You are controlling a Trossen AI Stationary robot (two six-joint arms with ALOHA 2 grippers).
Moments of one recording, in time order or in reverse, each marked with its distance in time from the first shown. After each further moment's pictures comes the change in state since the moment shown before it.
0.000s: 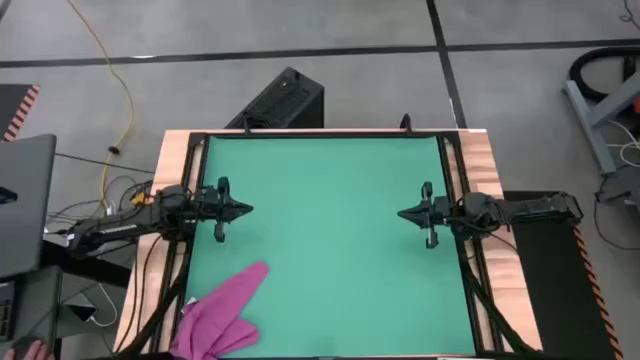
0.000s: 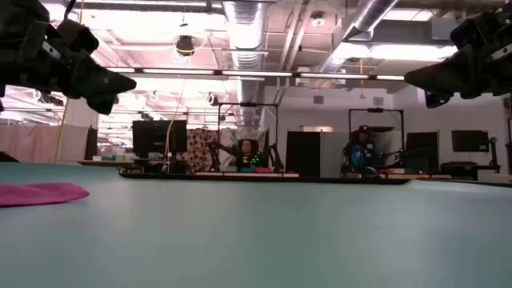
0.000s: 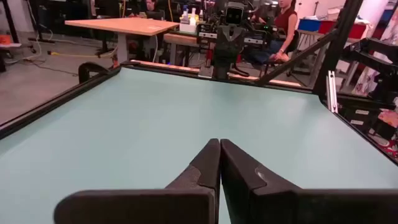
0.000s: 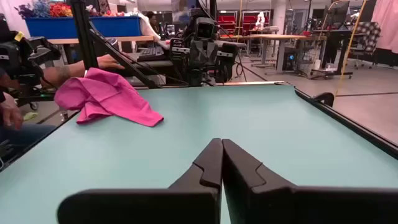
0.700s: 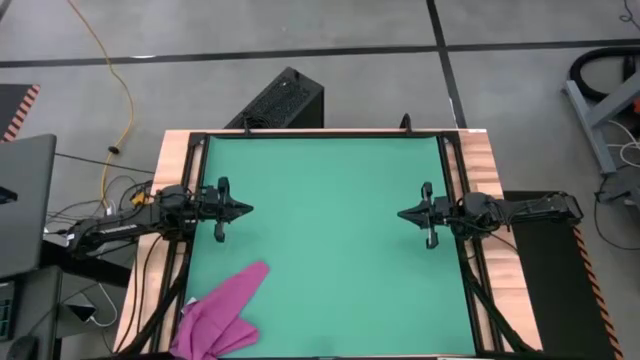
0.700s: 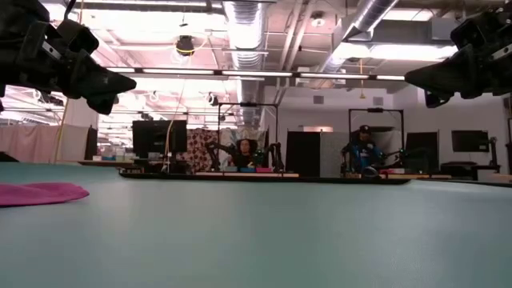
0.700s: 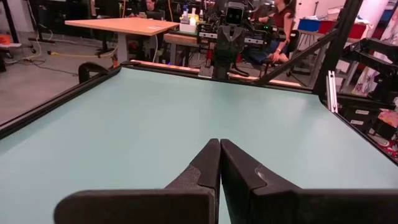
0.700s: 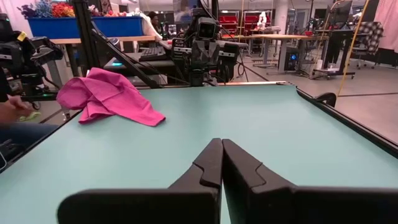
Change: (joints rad) left arm 0.000 0.000 0.000 0.000 0.000 0.000; right arm 0.000 0.000 0.000 0.000 -0.007 0.000
